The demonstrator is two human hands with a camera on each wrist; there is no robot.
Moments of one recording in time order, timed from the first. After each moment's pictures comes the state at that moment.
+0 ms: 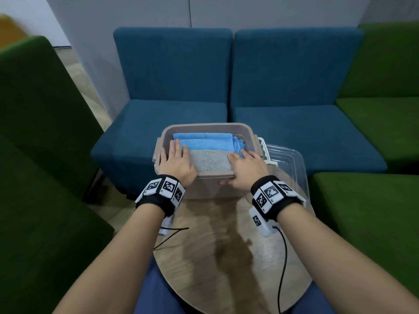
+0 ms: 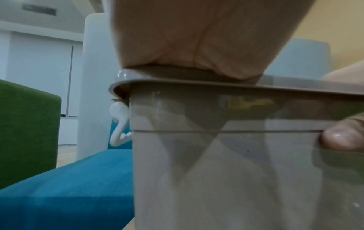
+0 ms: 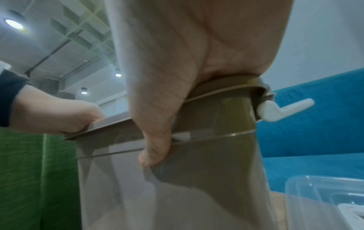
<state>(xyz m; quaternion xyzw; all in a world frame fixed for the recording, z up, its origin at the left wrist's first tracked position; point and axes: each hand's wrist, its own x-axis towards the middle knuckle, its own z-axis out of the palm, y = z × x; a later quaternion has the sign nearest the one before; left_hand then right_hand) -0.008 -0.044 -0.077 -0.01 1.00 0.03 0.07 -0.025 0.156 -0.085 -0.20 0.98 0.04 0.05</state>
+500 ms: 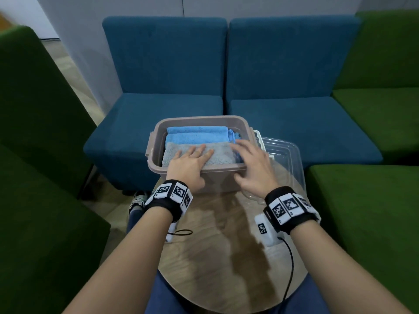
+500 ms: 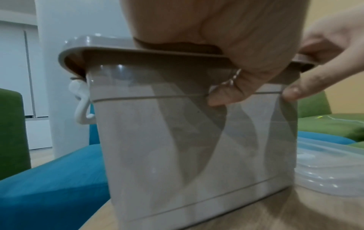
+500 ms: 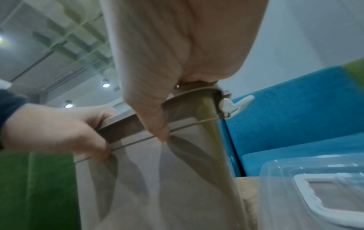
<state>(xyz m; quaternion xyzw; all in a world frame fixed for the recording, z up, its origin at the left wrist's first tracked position) 0.003 -0.016 -0.092 0.13 0.99 0.02 0.03 0.000 0.191 -0.107 -0.20 0.94 -0.25 -0.13</state>
